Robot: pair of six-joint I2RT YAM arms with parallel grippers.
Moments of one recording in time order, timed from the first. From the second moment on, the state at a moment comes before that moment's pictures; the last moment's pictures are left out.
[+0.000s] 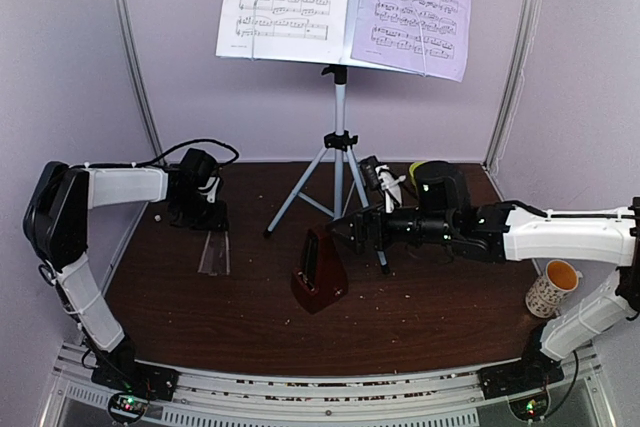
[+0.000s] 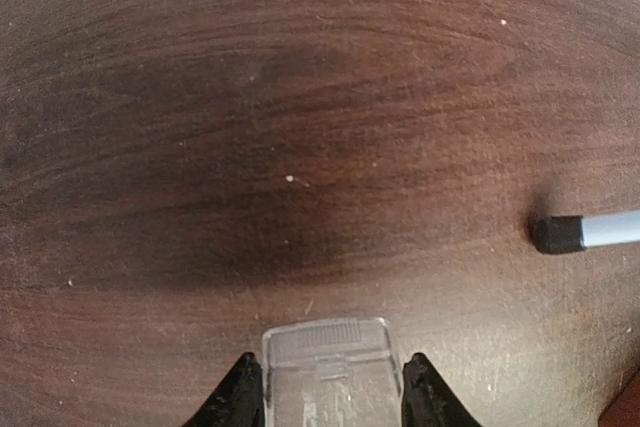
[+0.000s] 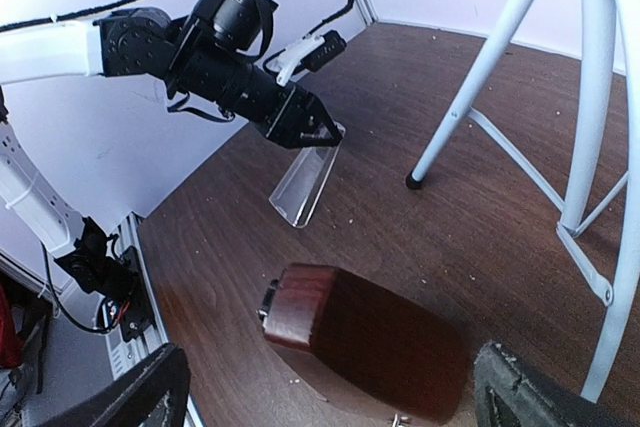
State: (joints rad) left arm -0.35 1.76 1.17 -0.49 -0.04 -0.24; right arm 0.90 1.38 0.92 0.12 -0.17 0.39
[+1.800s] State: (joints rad) left arm -0.68 1.74 0.80 0.27 0.41 -0.23; right arm 0.99 1.61 0.88 0.11 0.10 0.37
